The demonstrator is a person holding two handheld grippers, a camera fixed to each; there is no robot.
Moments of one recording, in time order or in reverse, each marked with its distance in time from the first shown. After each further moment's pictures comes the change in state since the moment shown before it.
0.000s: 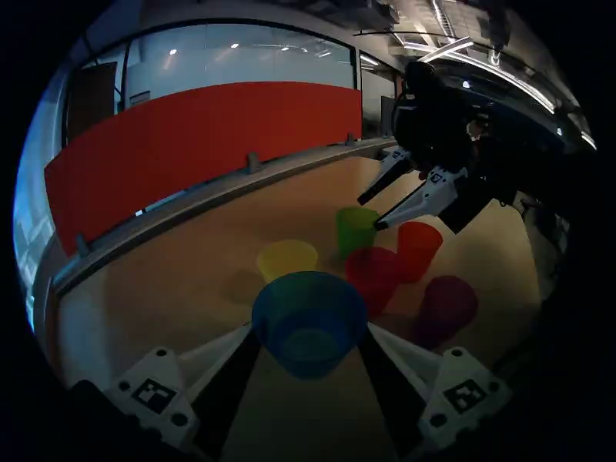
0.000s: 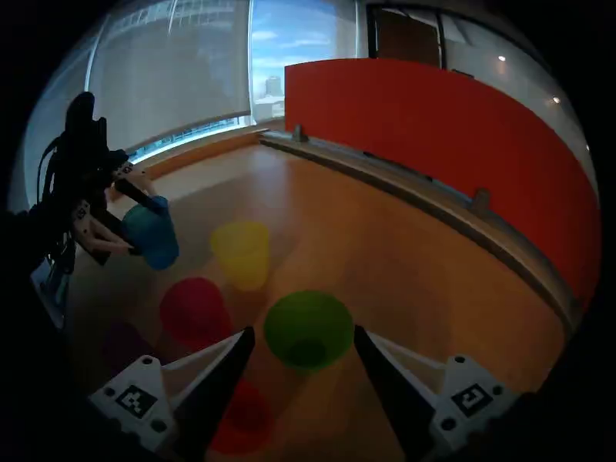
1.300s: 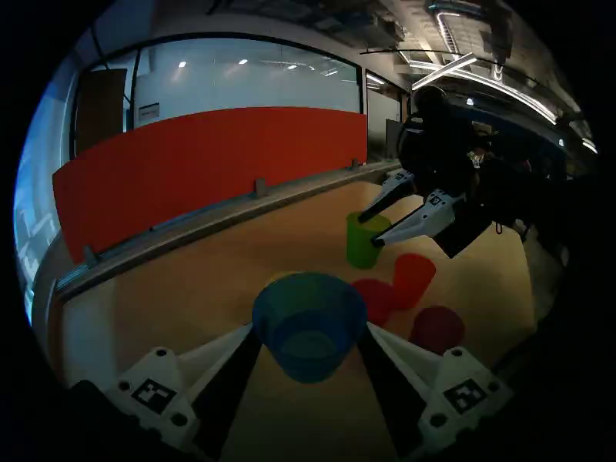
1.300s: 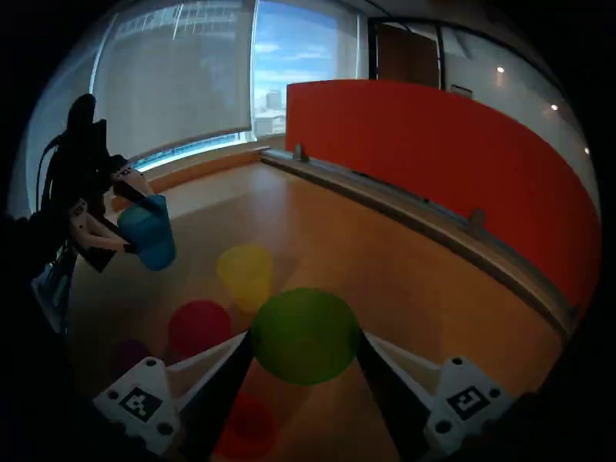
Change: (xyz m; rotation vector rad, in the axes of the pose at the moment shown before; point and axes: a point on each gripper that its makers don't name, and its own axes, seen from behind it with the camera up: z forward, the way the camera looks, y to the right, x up) left arm 0.039 -0.003 -0.019 0.023 0.097 -0.028; right arm 0.037 -0.006 -0.023 -0.012 0.103 -0.016
